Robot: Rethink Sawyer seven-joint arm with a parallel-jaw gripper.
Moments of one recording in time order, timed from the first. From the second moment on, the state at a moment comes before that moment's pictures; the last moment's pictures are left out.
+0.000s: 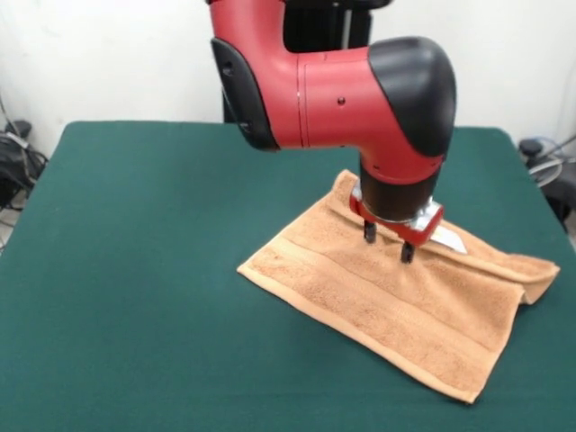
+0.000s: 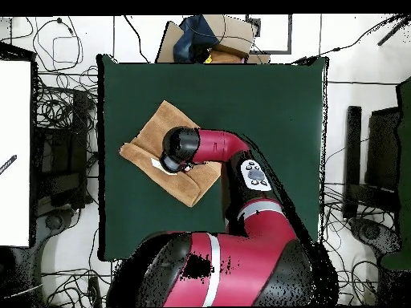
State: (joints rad) arm -0.26 -0.34 0.21 1.44 -0.15 0.76 2.35
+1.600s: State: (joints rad) arm 0.12 -0.40 -0.08 1.52 0.42 0.91 3.09
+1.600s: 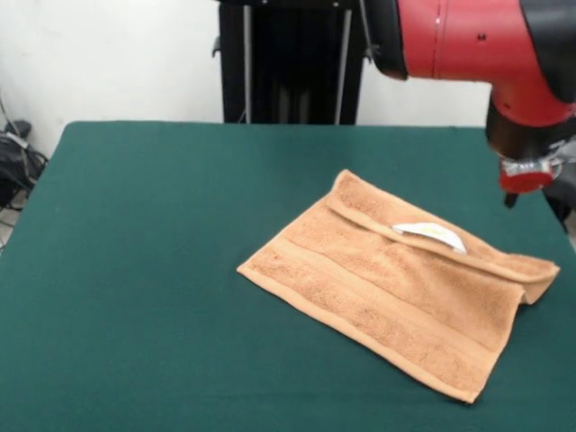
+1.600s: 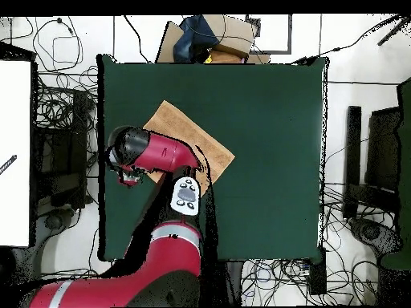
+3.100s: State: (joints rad) arm 0.26 -0.30 -0.27 1.57 0.72 0.62 3.44
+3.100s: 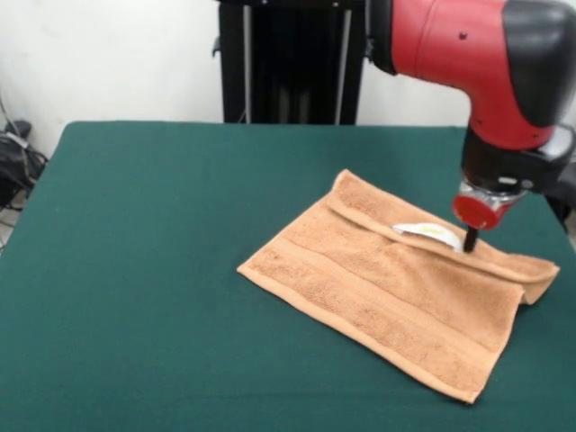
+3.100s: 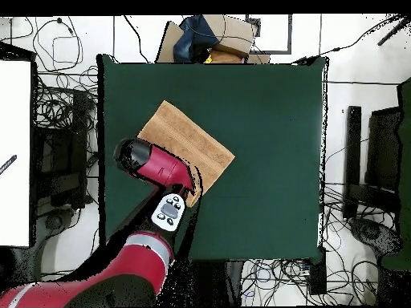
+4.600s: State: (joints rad) arm 0.25 -0.17 -0.36 1.46 0.83 0.69 3.44
